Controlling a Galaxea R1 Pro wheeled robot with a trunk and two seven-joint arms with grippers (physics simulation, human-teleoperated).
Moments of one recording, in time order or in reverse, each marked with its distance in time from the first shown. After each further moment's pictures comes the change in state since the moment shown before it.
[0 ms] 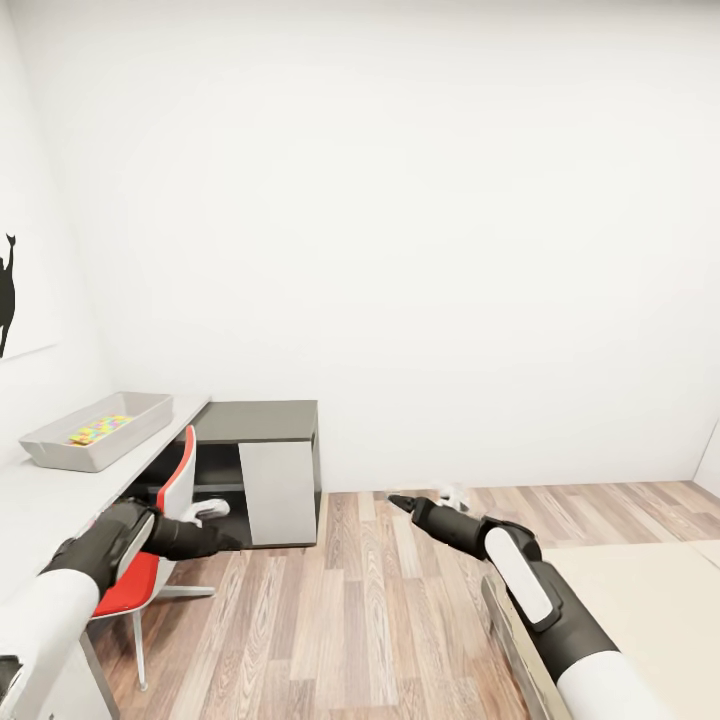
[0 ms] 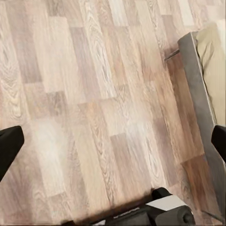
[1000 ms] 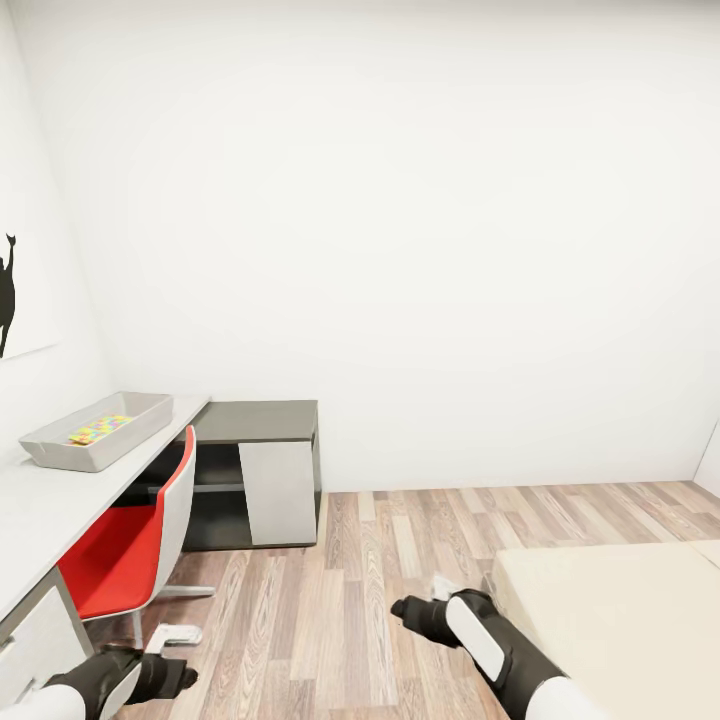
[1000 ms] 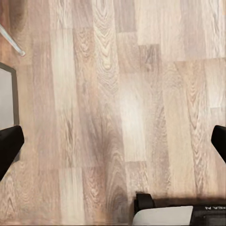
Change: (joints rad) left arm 0.193 -0.047 0.002 0.404 0.004 -0.549 0.500; right arm 0.002 0.076 0.225 0.422 0.010 -0.114 -0.344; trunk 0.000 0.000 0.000
